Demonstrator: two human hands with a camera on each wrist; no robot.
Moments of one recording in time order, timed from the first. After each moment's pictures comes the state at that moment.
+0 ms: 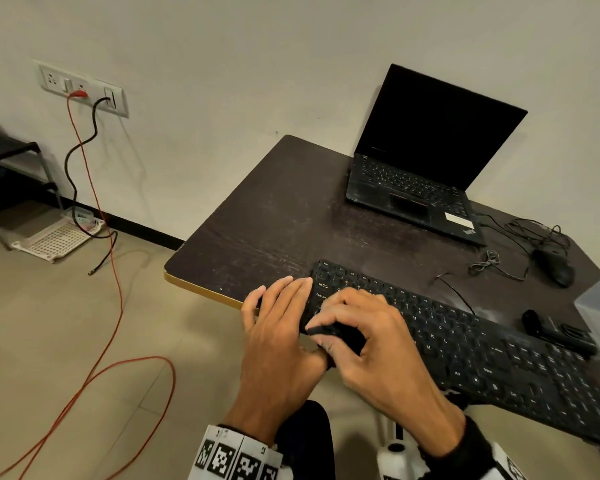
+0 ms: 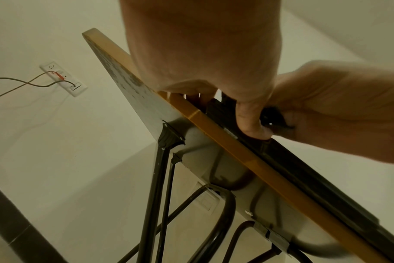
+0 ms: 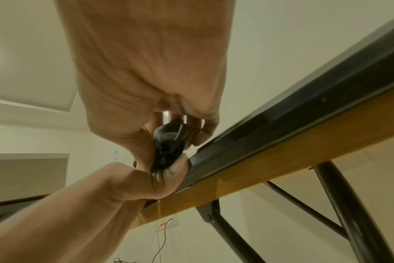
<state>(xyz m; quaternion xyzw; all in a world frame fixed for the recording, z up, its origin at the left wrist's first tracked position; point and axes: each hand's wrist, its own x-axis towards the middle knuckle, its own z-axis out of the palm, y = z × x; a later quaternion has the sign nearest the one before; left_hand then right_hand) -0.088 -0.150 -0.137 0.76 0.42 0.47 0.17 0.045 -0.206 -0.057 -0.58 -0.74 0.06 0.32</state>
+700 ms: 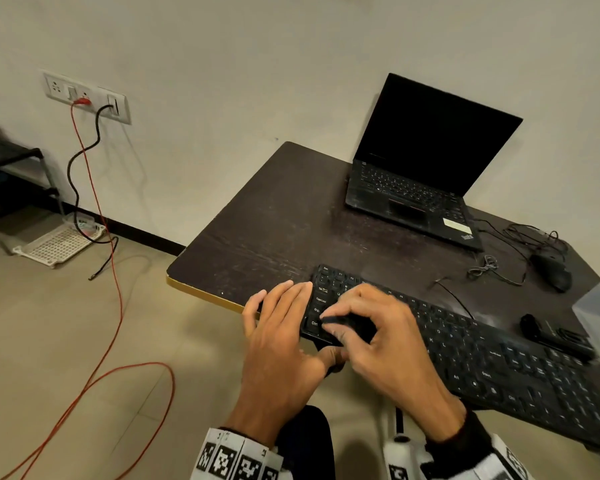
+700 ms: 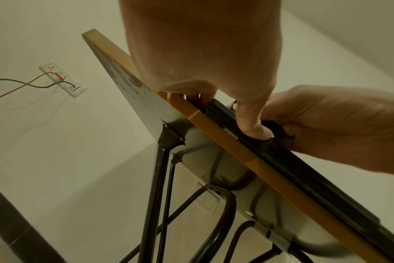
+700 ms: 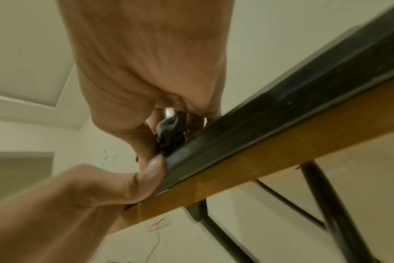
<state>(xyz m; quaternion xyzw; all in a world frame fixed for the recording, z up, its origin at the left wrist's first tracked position) -0.086 -0.149 -0.139 0.76 0.41 0.49 0.15 0.063 -0.199 -0.057 -0.61 -0.70 0.08 0.37</state>
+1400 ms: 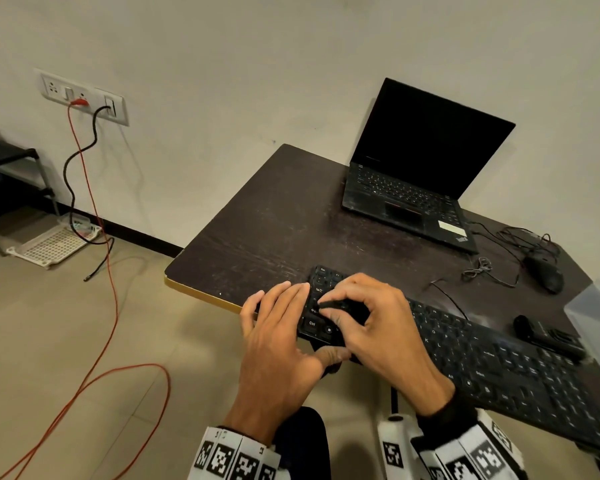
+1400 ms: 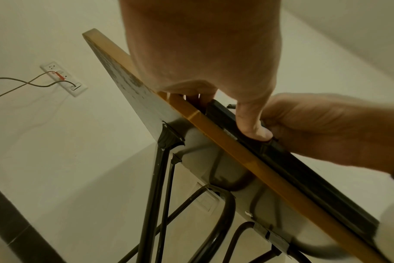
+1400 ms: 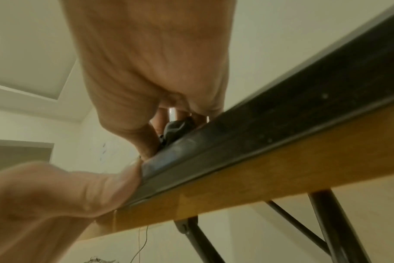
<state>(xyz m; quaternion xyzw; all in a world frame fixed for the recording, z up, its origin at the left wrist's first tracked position) -0.087 -0.148 -0.141 0.76 0.41 0.48 0.16 0.062 -0.183 -0.049 -0.61 -0.71 0.07 0.35</state>
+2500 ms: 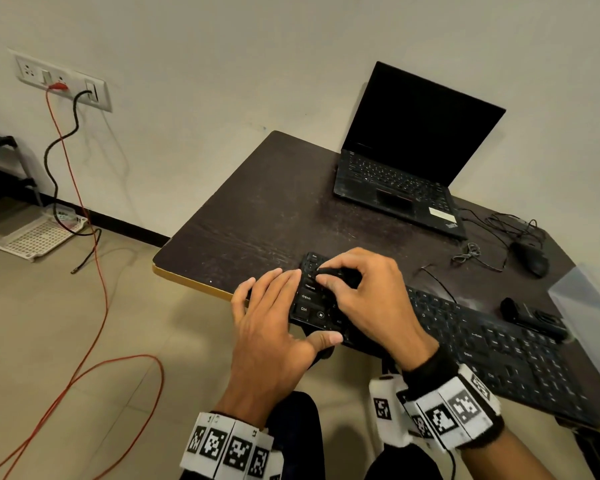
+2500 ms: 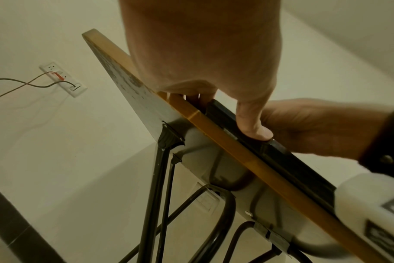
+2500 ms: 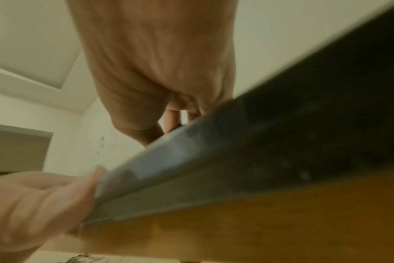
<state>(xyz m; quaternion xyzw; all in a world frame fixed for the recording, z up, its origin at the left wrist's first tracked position) -0.088 -0.148 -0.139 0.77 0.41 0.46 0.18 0.064 -0.167 -0.036 -0.68 -0.65 0.05 0.33</state>
